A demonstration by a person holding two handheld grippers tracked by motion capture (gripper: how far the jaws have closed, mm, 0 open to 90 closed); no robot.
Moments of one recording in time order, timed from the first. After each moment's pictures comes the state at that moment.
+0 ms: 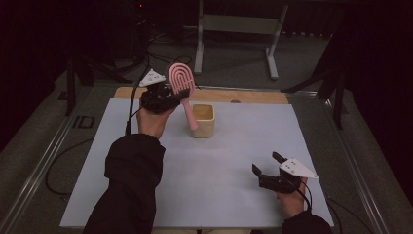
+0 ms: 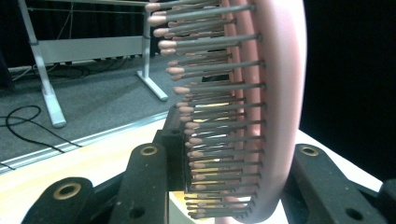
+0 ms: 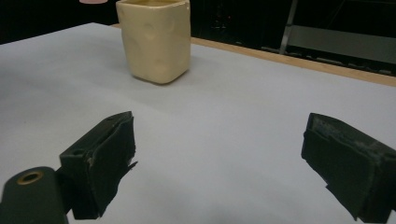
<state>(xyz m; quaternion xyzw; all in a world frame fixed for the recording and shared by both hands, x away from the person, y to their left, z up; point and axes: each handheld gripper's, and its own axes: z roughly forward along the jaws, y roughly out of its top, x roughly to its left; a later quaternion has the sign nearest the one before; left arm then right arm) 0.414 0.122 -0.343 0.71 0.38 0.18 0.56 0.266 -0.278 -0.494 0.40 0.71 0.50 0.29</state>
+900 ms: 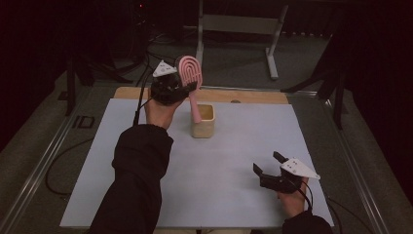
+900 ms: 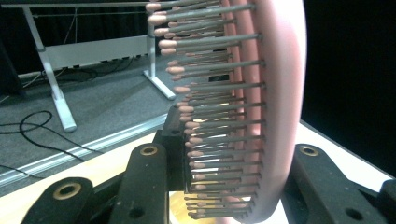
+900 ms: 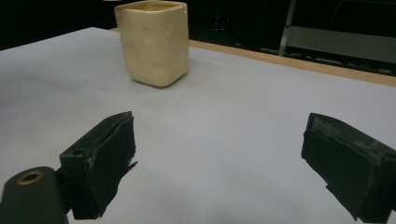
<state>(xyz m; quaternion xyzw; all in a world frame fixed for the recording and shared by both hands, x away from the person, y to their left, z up) 0.435 0.098 -0.331 0.73 0.37 0.20 0.54 0.266 -0.280 -0.493 0.40 0.70 0.51 0.28</state>
